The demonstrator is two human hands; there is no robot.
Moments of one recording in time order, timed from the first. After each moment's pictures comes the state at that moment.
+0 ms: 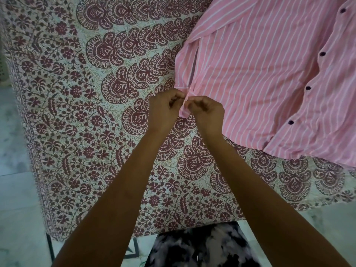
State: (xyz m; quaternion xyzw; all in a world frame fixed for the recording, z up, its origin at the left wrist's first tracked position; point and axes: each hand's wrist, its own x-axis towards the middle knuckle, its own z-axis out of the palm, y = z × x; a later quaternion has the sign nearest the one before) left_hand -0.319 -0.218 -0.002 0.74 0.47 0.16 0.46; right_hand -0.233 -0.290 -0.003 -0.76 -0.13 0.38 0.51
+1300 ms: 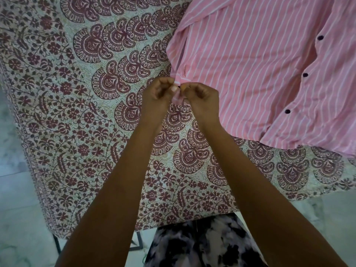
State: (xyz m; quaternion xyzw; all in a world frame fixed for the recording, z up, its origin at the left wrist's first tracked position) left_hand -0.313 -0.223 0.004 0.50 0.49 0.23 0.67; right_hand -0.221 -0.286 -0.003 -0.72 -0.13 0.41 0.54
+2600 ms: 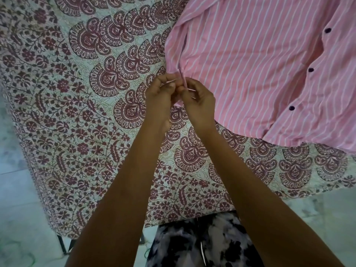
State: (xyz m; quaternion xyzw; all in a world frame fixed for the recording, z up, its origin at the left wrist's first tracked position) left_hand -0.298 -0.229 0.004 0.35 0.54 0.23 0.73; right_hand -0.236 -0.288 -0.013 -0.74 -0.14 0.38 0.54
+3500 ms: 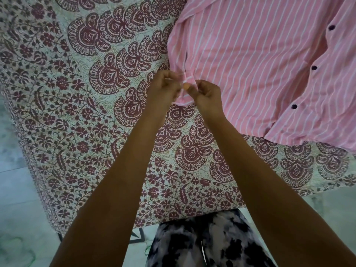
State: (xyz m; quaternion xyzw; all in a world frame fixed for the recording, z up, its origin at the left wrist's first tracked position) left_hand -0.303 -0.215 -0.003 0.49 0.55 0.11 0.67; right_hand -0.215 -0.288 -0.031 -0.71 -0.11 0.46 0.52
